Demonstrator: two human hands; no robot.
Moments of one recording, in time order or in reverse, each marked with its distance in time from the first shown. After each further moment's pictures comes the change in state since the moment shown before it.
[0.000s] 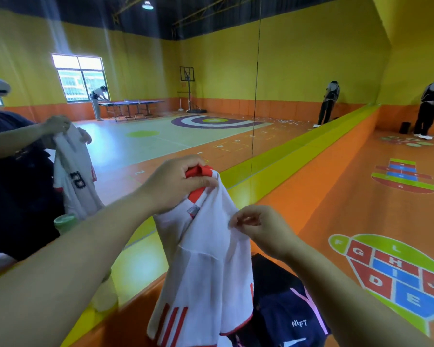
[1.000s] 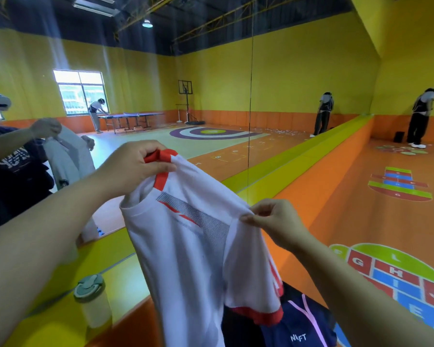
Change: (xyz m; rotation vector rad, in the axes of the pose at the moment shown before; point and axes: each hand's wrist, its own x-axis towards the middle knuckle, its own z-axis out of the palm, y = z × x) left_hand 0.010 0.003 -0.064 0.124 0.094 0.034; right_hand 0.014 0.008 -0.041 -0.034 0.169 0.046
